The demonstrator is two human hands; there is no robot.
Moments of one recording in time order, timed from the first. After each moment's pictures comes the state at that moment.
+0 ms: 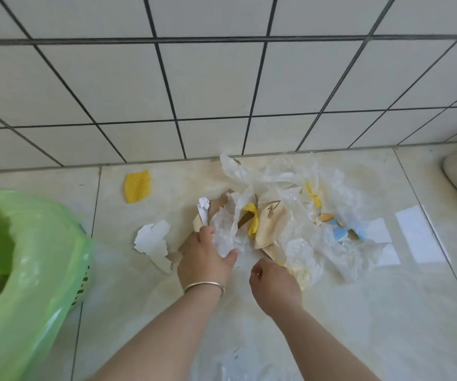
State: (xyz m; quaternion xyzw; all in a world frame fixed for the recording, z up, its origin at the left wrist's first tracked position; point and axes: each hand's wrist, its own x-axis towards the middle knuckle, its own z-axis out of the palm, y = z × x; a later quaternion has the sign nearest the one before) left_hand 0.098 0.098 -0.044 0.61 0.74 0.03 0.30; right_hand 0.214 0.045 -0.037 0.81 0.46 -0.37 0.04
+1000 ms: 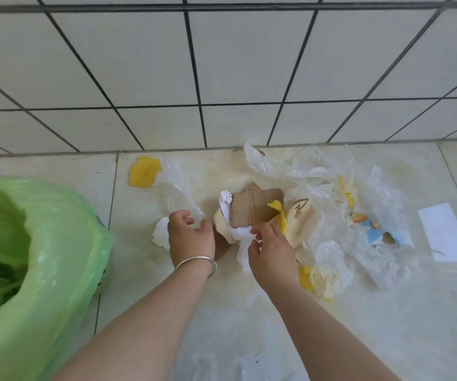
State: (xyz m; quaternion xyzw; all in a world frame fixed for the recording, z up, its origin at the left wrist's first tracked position) left_hand 0.056 0.141 -0.066 0.33 0.82 0.28 0.37; right_hand 0.177 0.092 -0.049 0.79 0.52 -0.30 -0.13
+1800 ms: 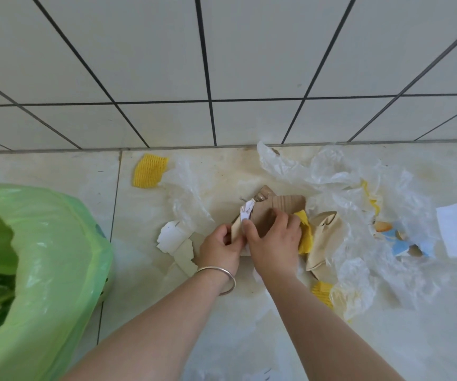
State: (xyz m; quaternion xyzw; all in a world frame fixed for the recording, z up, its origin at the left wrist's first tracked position) left_hand 0.072 0.140 -0.087 0.35 0.71 0.21 0.57; right_hand 0.160 0.135 -0.077 0.85 0.39 -0.30 -0.18
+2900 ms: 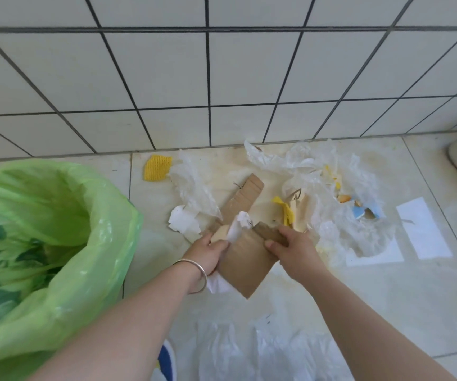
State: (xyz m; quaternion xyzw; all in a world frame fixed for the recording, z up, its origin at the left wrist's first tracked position) left_hand 0.008 0.085 -0.033 0.41 0.65 0.09 0.63; right_hand 0.183 0.043 -0.005 0.79 0.39 -0.45 -0.16
